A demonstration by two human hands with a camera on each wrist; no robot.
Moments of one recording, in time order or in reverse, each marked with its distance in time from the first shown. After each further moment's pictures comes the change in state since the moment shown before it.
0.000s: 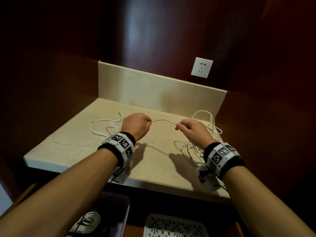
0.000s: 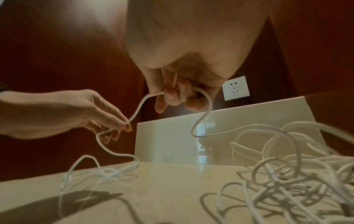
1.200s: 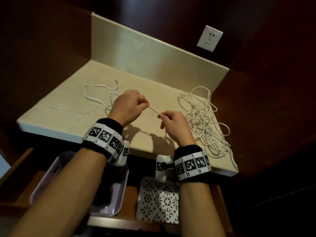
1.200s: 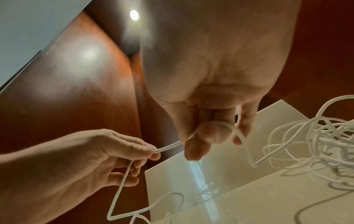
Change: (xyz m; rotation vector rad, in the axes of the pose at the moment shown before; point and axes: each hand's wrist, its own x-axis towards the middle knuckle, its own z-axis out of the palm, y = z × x) left_hand -0.042 -0.031 -0.019 -0.302 -0.034 0.129; right_hand -0.046 -0.076 0.056 0.231 -0.024 0.289
